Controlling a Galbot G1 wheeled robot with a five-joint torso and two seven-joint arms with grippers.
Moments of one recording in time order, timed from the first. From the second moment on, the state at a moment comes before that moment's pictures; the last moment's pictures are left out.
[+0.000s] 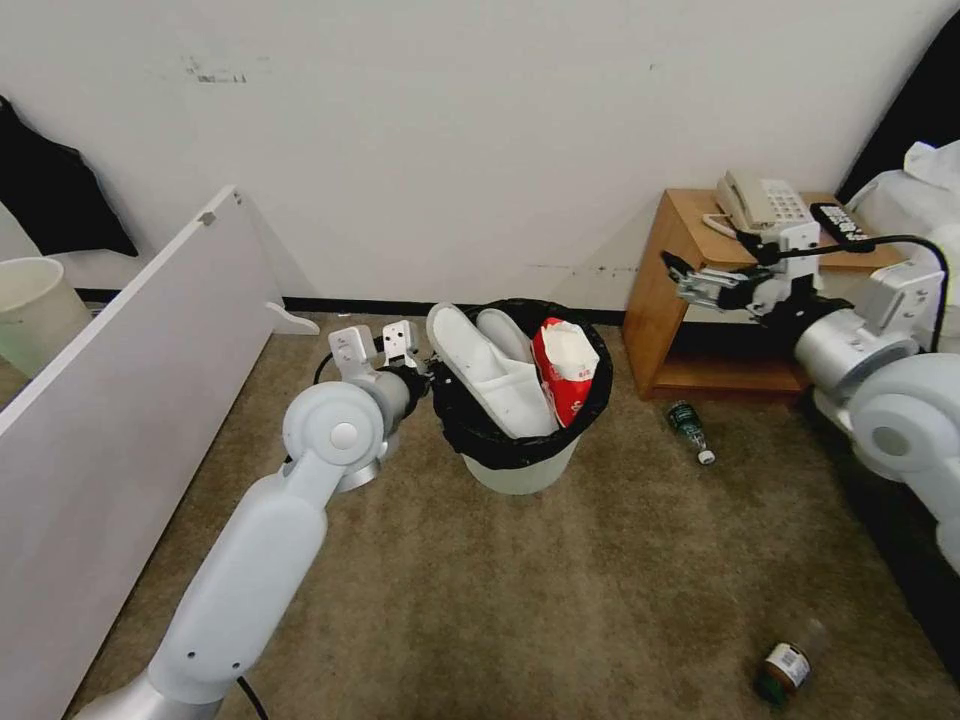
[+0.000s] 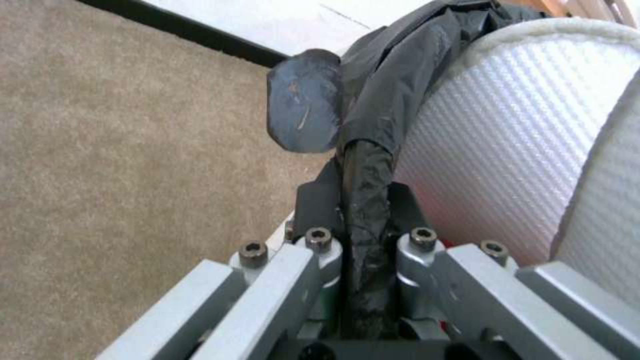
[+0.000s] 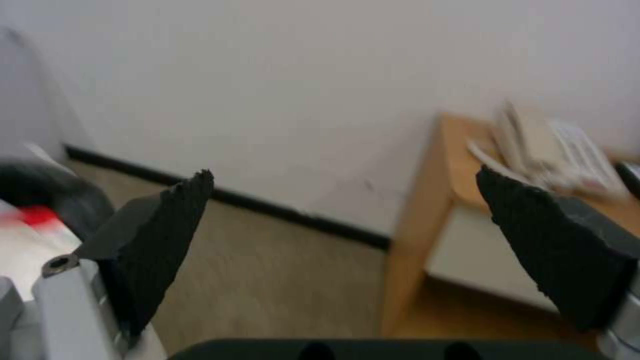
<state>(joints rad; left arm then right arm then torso) 0.69 -1.20 -0.13 -1.94 -1.28 0.68 -0.72 -0.91 0.55 0.50 2.14 1.03 -0.56 0.33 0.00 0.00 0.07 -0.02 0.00</state>
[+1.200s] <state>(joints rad) 0.72 -1.16 -0.17 -1.98 -1.30 0.67 -0.73 -1.53 0.31 0.82 2.09 1.28 -0.74 0.54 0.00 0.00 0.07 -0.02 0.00</state>
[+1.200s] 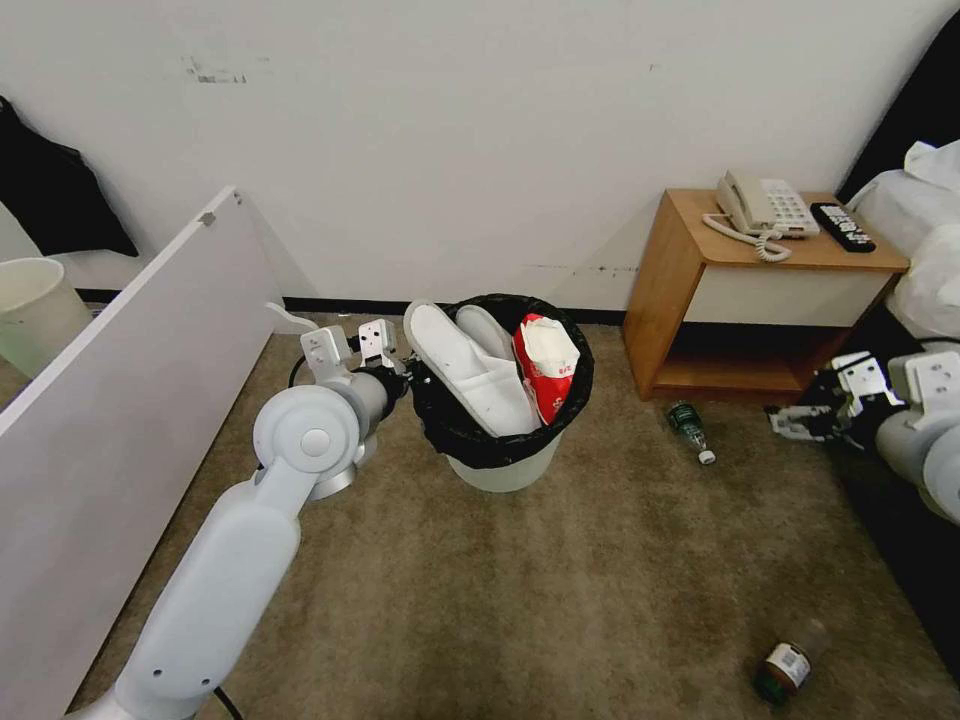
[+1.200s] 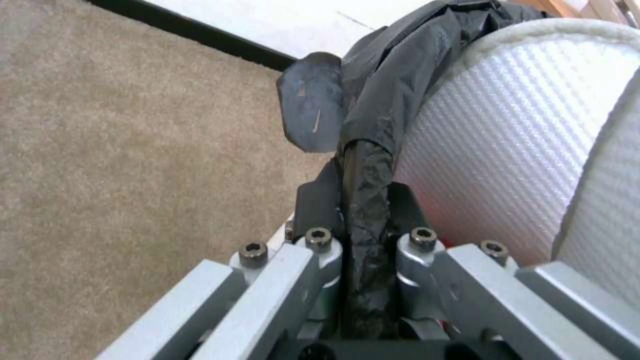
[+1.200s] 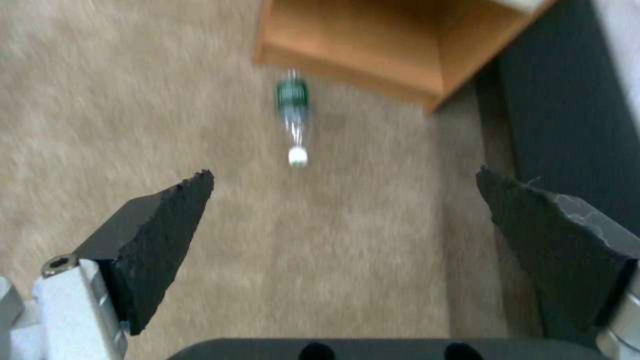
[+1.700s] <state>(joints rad) 0.73 -1.14 -0.17 -1.99 -1.31 0.67 -0.73 -1.62 0.41 0.81 2.07 1.29 -0.71 0.52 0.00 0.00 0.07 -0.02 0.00</state>
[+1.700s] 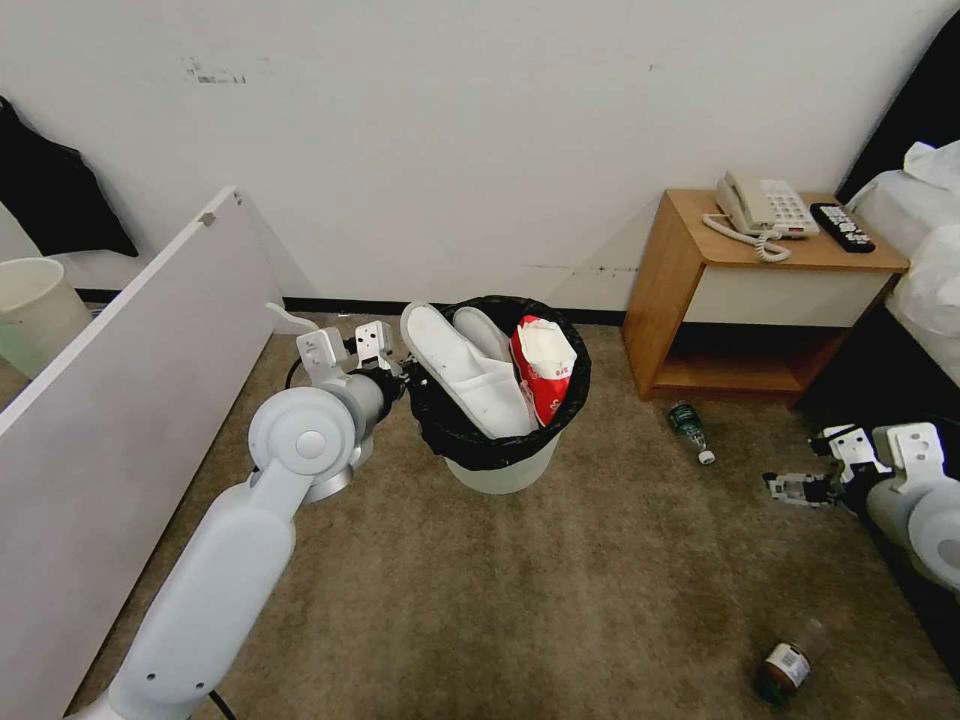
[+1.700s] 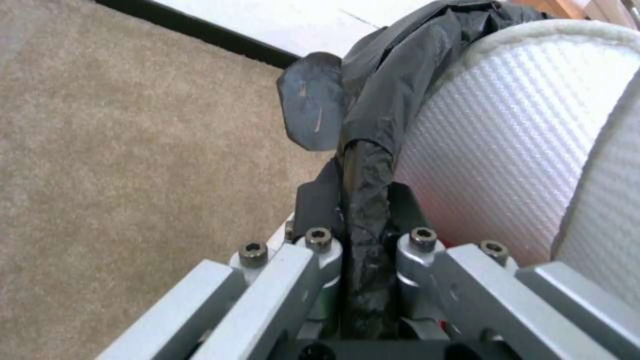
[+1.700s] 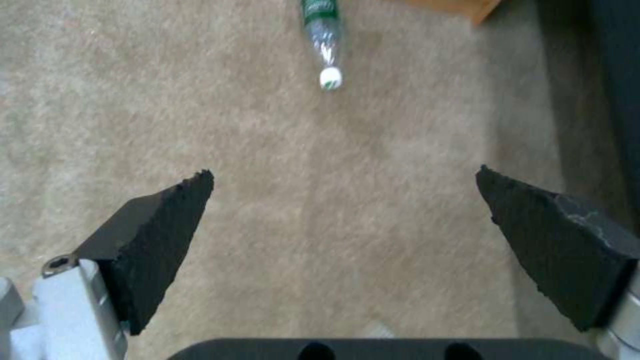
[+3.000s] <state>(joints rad) 0.74 -1.13 -0.18 -2.00 -1.31 0.68 -0.74 -1.66 0.67 0.77 1.90 1.21 -0.63 0.48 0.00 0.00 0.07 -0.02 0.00</state>
